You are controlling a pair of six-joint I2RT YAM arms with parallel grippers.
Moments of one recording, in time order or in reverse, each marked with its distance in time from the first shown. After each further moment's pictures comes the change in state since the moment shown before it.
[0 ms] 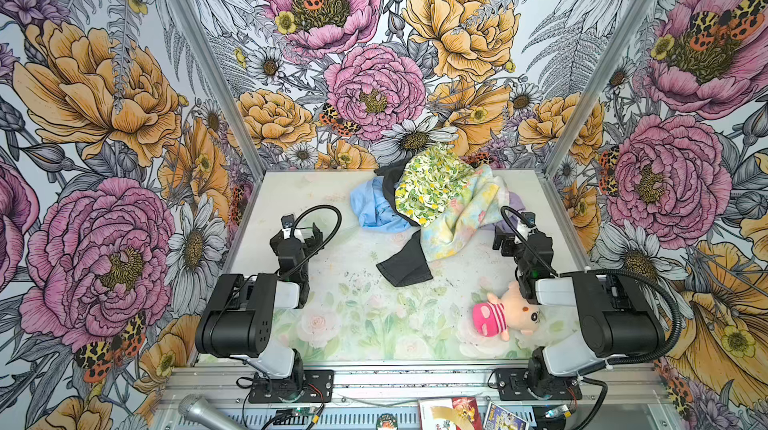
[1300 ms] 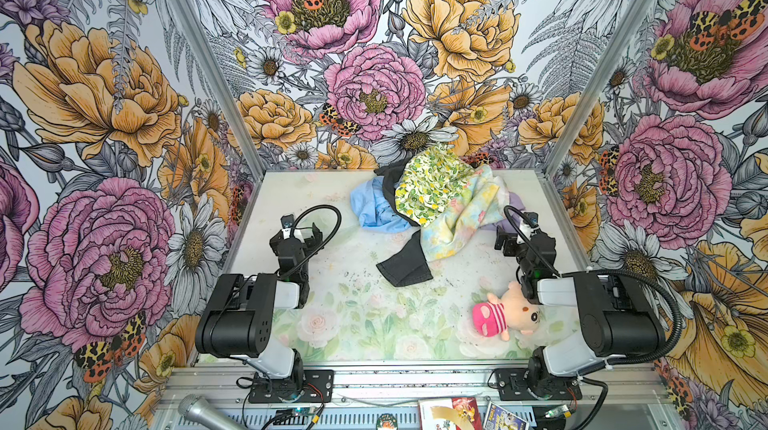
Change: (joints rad) left arm -0.005 0.000 0.000 0.000 -0.006 0.000; right arm -0.024 0.000 -0.011 0.019 -0.030 0.004
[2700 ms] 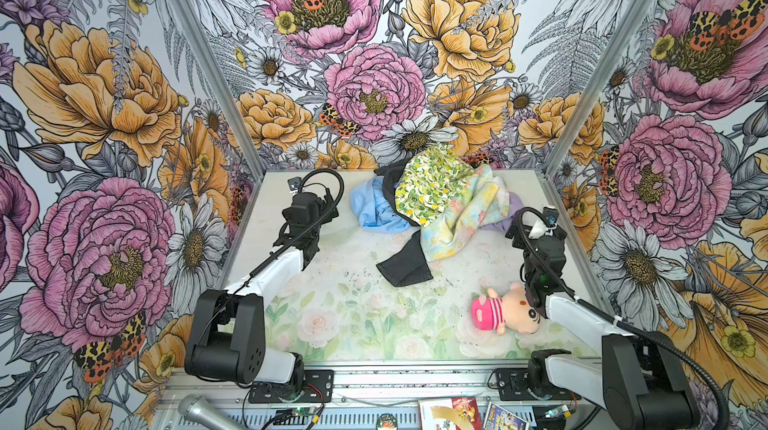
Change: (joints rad) left arm -0.138 -0.122 0.493 -0.840 -0.013 -0.302; right arm 0.098 -0.394 0.042 -0.264 0.343 0.072
